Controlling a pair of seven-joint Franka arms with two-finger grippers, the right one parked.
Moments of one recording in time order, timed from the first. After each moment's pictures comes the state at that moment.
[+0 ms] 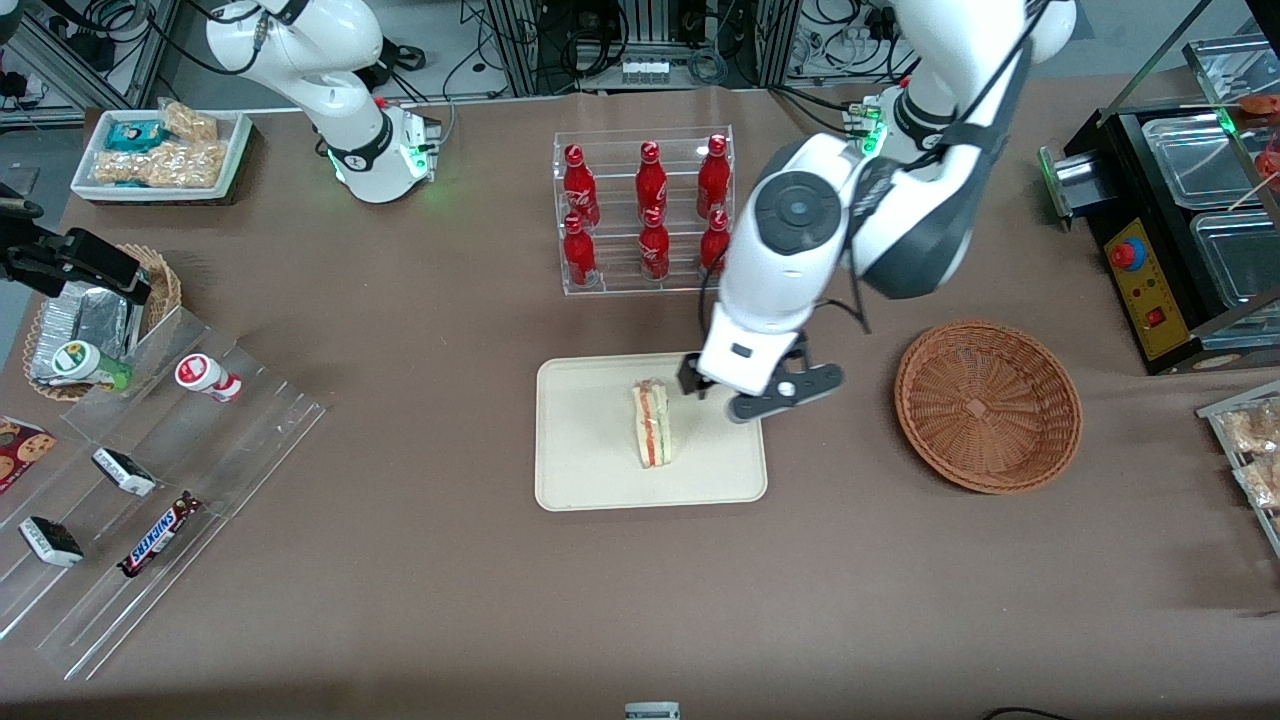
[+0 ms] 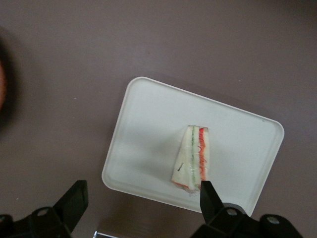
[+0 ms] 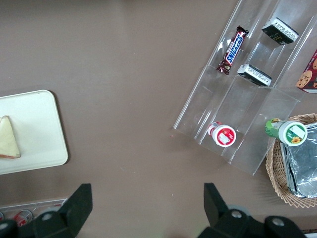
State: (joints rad) arm -0.54 0.41 -0.05 -1.44 0.00 1.89 -0.96
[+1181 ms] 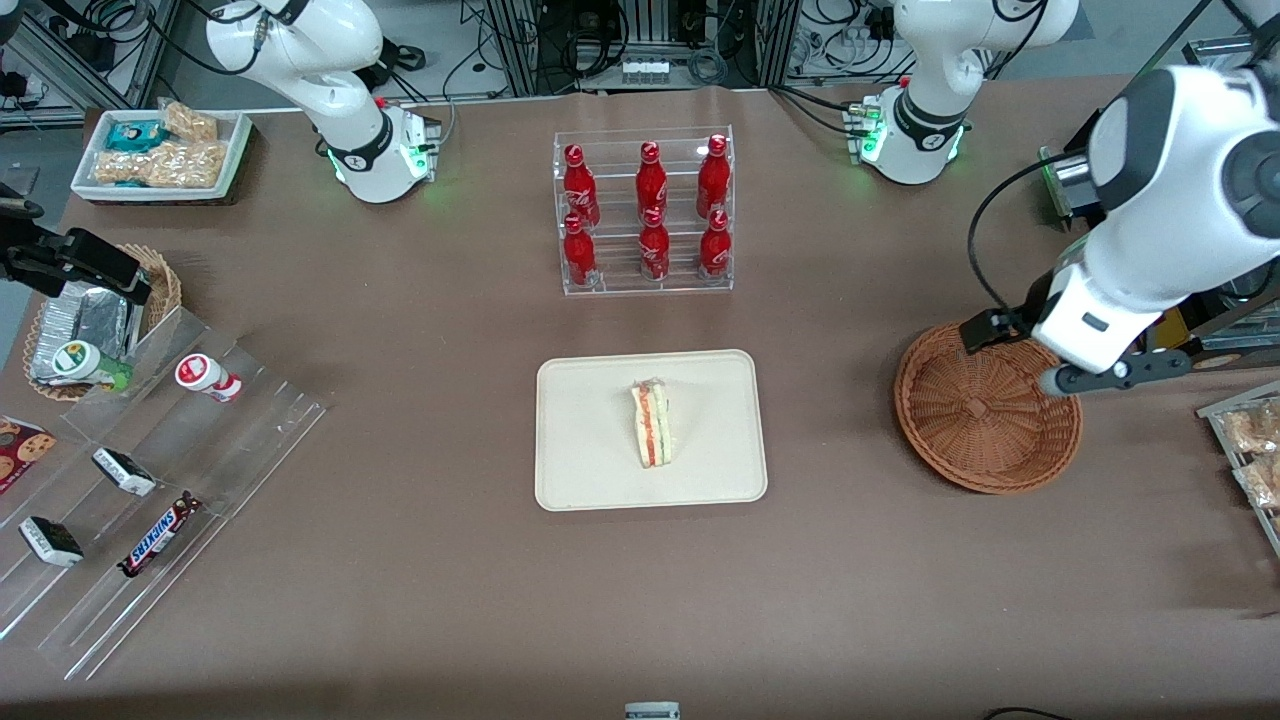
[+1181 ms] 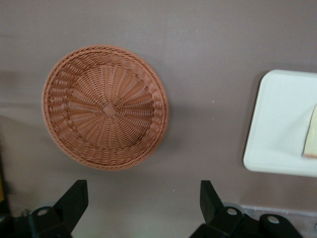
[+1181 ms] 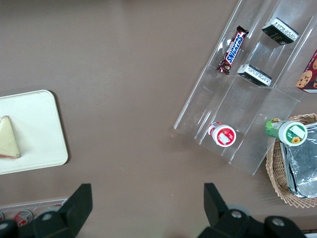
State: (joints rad) arm -0.11 0.06 -0.04 -1.72 -0.01 1.68 -0.25
